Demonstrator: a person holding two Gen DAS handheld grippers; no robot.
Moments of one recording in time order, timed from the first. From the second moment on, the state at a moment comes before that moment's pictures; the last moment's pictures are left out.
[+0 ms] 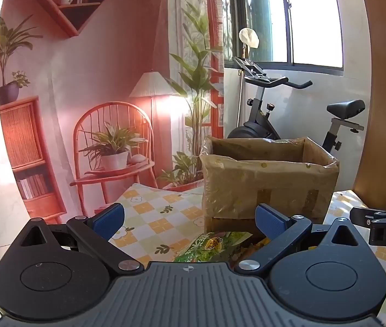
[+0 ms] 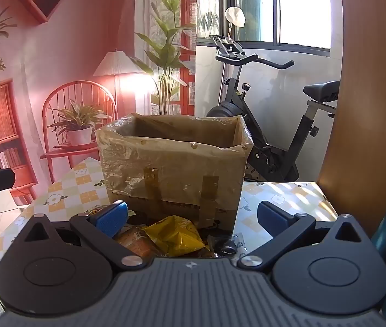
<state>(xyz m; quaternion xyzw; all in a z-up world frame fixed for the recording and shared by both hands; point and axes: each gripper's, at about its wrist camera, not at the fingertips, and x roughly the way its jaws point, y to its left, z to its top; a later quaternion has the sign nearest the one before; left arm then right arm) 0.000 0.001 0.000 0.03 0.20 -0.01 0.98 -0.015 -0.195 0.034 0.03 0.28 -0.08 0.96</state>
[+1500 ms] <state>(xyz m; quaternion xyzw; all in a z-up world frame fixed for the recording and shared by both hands) -0.001 -0.001 0.003 0.04 0.19 0.00 0.98 -0.010 -0.191 0.030 0.03 0.28 -0.08 0.96</state>
